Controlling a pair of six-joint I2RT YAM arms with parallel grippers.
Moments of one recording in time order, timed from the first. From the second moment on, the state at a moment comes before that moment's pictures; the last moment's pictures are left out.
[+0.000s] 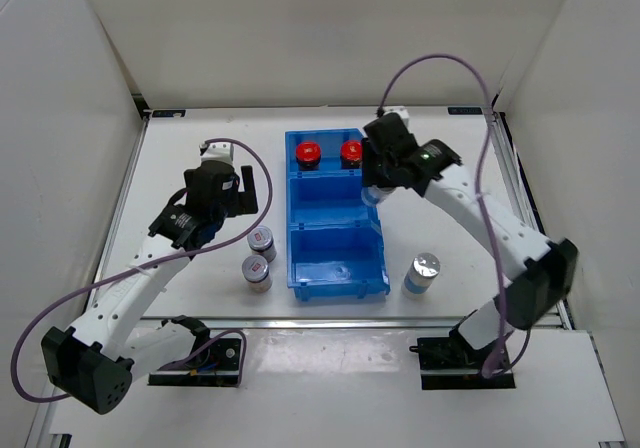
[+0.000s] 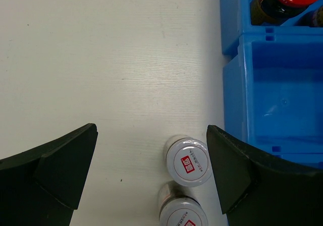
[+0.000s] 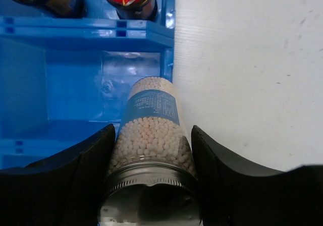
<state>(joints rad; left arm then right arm) -0.47 1.05 1.00 -0.57 -0.40 -0.30 0.68 1.51 1.56 -0.91 0.38 0.43</state>
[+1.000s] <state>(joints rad) -0.47 1.05 1.00 -0.57 -0.41 -0.29 0.68 1.55 1.64 -1.00 0.47 0.46</state>
